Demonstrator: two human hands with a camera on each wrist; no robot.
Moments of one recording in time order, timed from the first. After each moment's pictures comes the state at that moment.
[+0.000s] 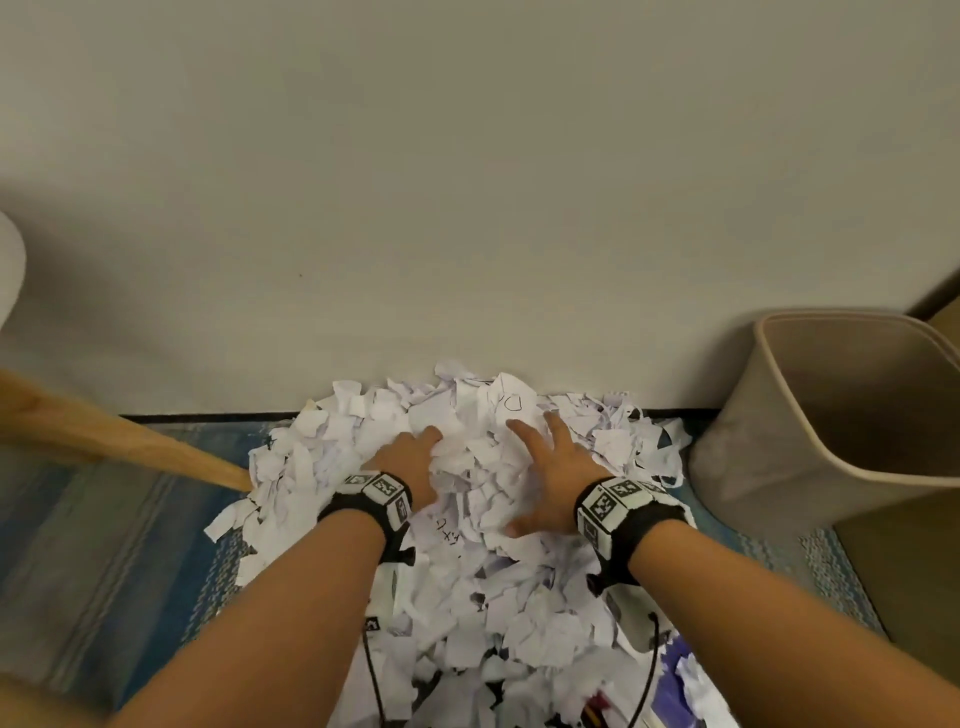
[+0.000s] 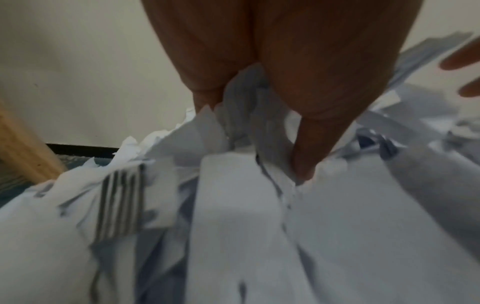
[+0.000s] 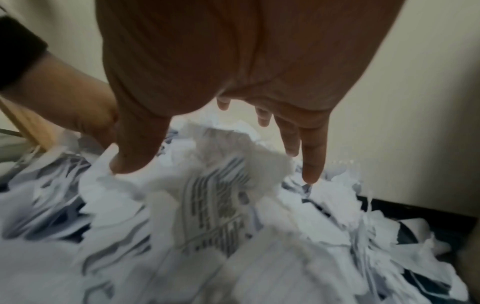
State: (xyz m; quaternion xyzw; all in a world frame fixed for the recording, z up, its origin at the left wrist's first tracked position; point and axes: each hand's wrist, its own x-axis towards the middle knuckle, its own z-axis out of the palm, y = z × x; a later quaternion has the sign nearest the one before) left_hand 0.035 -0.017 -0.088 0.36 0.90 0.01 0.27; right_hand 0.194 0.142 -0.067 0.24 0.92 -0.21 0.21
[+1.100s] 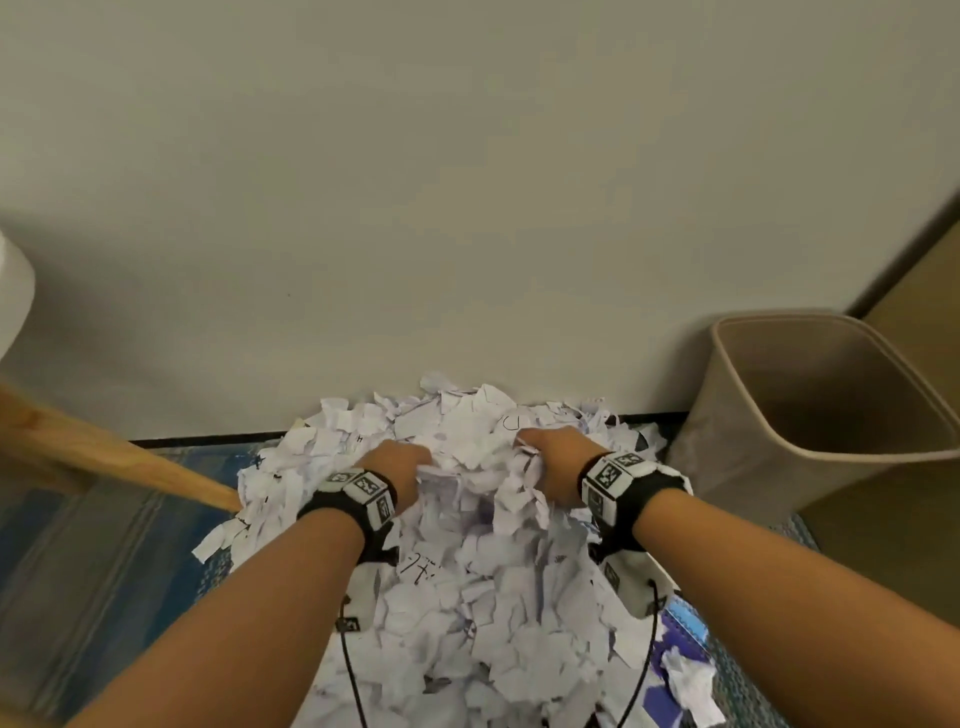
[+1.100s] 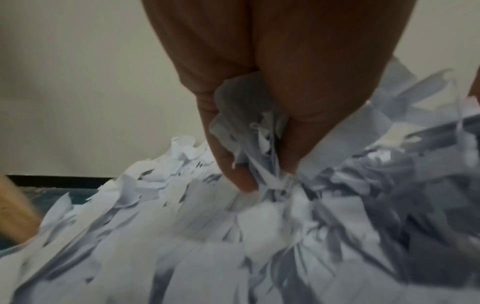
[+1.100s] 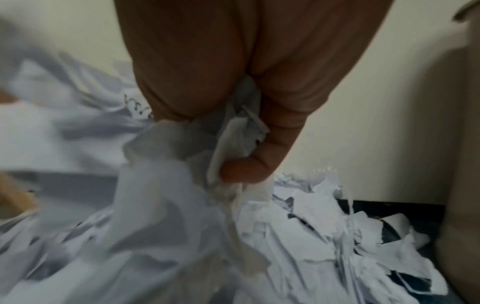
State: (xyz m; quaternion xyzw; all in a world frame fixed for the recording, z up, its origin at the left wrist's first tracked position) left_hand 0.040 -0.013 -0.060 0.43 0.87 -0.01 0.24; right_hand 0.203 0.159 -0.028 0.23 0.93 -0.23 0.17
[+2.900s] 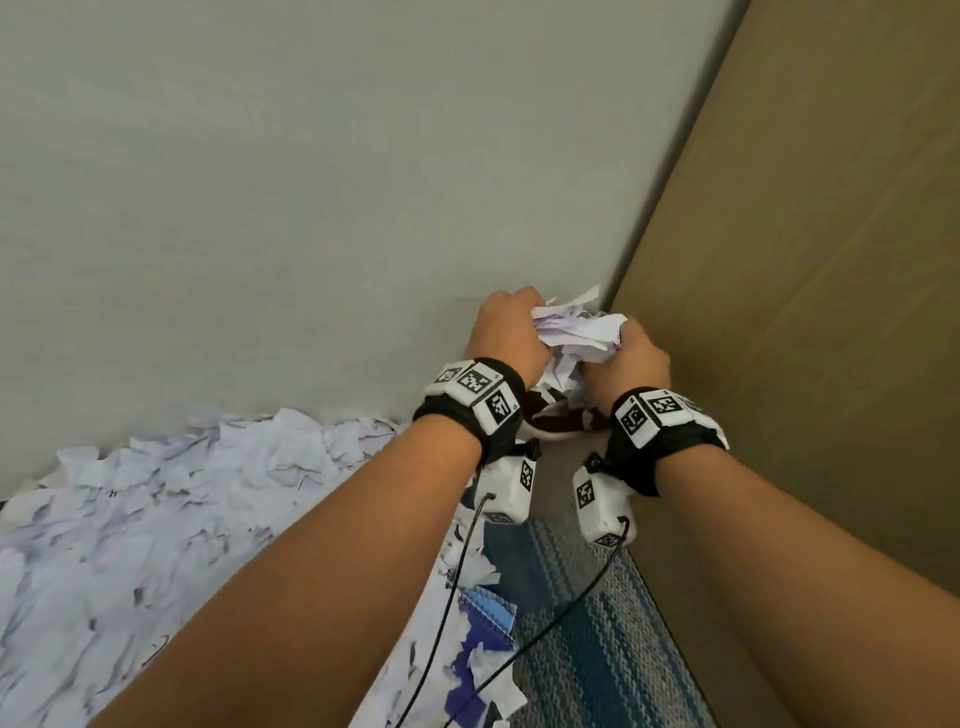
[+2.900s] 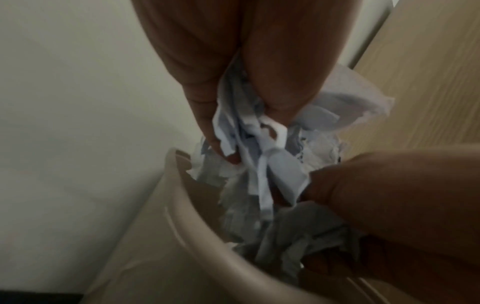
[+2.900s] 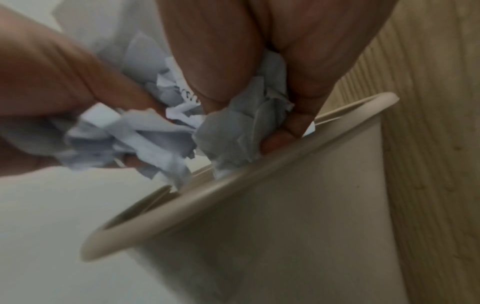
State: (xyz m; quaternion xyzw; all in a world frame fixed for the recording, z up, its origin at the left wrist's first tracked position) left_hand 0.261 0.273 0.071 0.52 0.75 0.40 0.10; right_hand 0.390 0.329 0.069 0.59 0.73 -0.26 -0.24
